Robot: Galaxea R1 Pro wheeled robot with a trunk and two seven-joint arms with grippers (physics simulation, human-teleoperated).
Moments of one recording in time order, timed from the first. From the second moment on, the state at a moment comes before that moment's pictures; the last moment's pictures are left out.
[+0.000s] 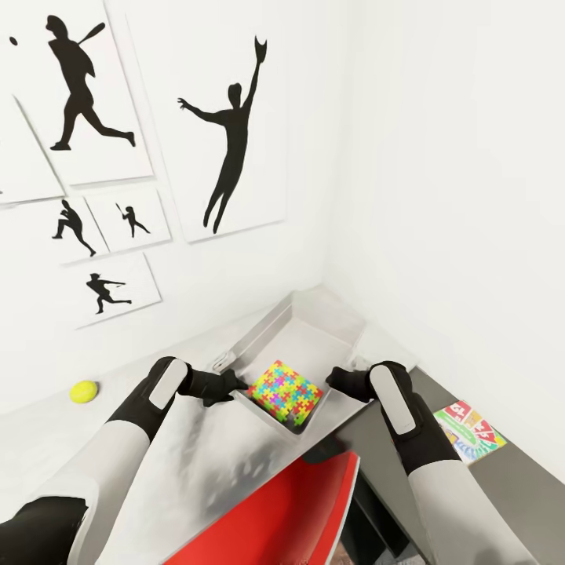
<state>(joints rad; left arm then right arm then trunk) -0.88 0.02 -0.06 -0.67 0.76 1.02 0.00 -0.70 0.06 0.06 -1.09 -0.78 0.91 -0.44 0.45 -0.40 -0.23</state>
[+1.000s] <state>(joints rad) -0.88 0.02 -0.05 -0.70 0.73 1.04 0.00 -0.70 0.06 0.07 -1.09 -0.80 0.89 -0.44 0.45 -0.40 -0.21</state>
